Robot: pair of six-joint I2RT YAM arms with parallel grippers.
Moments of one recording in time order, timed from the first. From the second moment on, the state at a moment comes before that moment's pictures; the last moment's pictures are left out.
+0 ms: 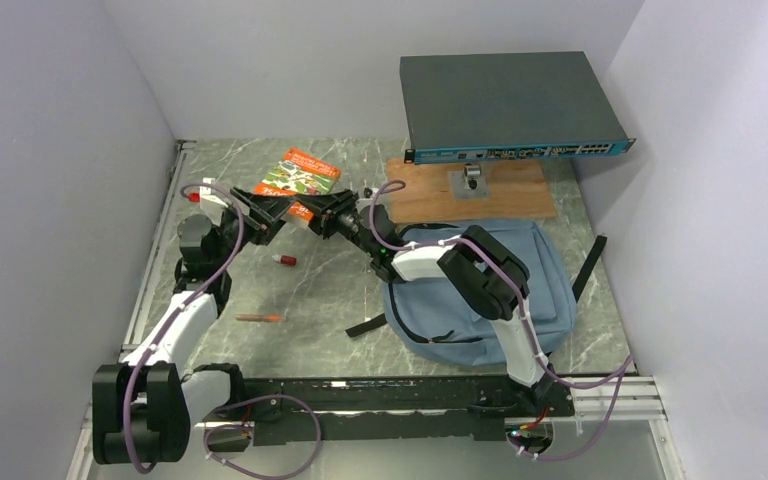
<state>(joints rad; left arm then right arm) 0.02 1.07 0.52 0.52 0.57 -1.17 0.84 2.13 1.22 1.02 -0.04 1.90</state>
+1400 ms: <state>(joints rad) 0.02 1.25 1.07 -0.49 0.39 -0.34 1.04 1.59 1.32 -0.71 0.53 0.75</state>
